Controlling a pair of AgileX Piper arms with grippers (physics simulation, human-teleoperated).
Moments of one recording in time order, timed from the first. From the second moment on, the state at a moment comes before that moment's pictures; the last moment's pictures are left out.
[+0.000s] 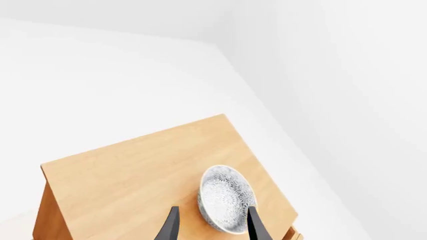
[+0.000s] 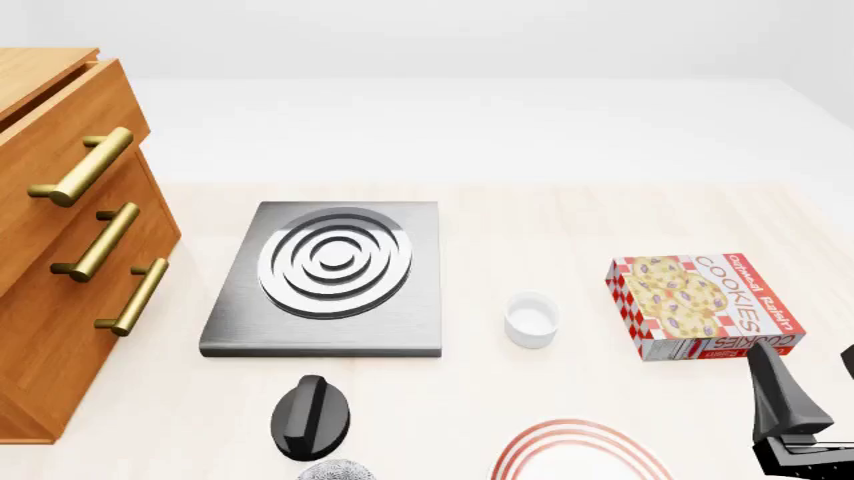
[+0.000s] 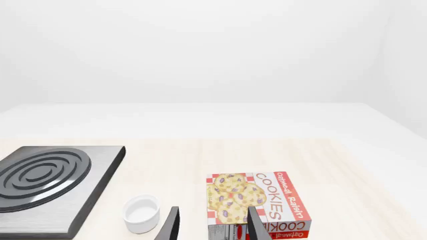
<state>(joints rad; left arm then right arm) 0.69 1.18 -1.37 0.49 -0.60 0.00 0.03 0.00 -0.02 0.00</state>
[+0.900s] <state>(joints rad) 0.66 1.25 -1.33 0.42 -0.59 0.00 0.03 0.00 -0.02 0.00</state>
